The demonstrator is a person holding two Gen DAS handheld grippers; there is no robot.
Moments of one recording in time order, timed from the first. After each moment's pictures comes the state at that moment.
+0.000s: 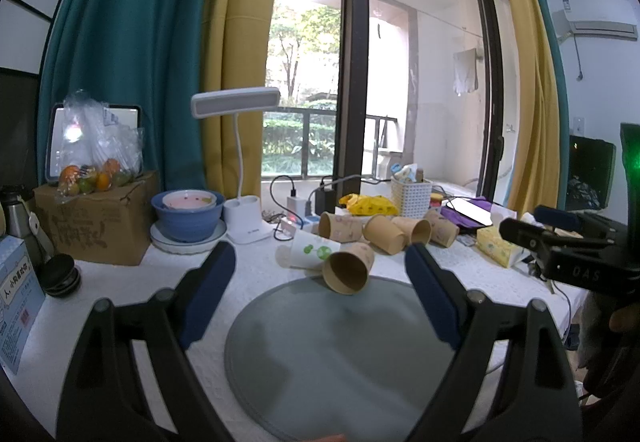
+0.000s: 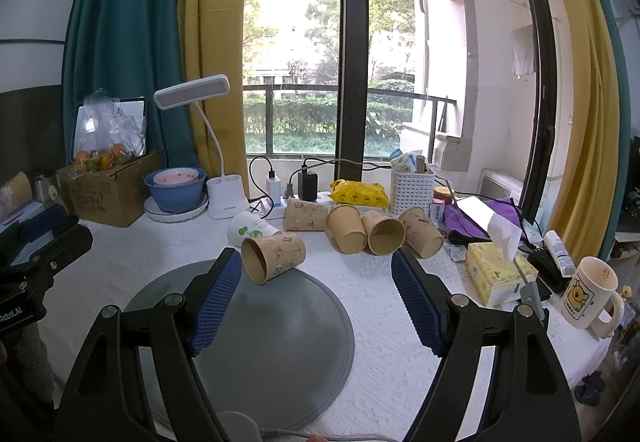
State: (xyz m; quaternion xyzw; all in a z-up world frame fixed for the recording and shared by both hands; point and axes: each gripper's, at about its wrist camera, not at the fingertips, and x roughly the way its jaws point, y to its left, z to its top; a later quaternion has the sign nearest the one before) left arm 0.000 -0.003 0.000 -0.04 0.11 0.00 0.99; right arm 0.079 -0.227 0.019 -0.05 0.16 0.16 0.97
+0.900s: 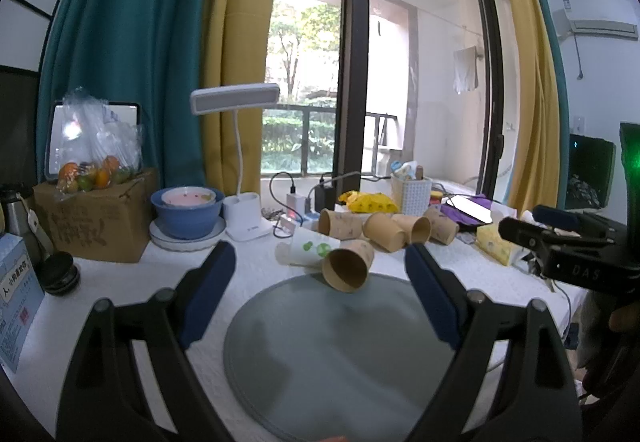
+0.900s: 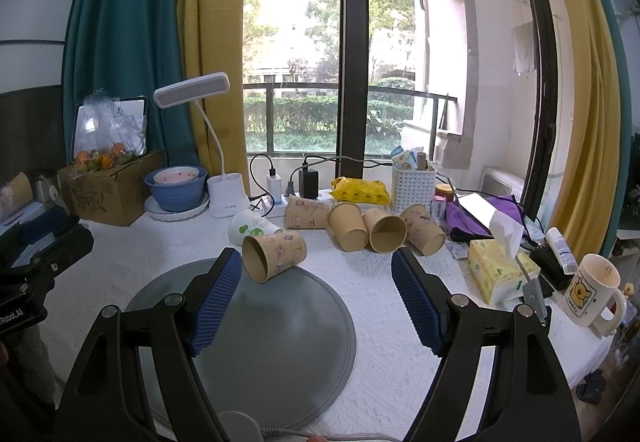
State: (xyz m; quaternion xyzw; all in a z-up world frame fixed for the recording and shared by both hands) left arm 0.000 -0.001 -0.003 -0.04 0.11 0.00 0.99; right arm 0.080 -0.226 0.018 -0.05 0.16 0.16 0.97
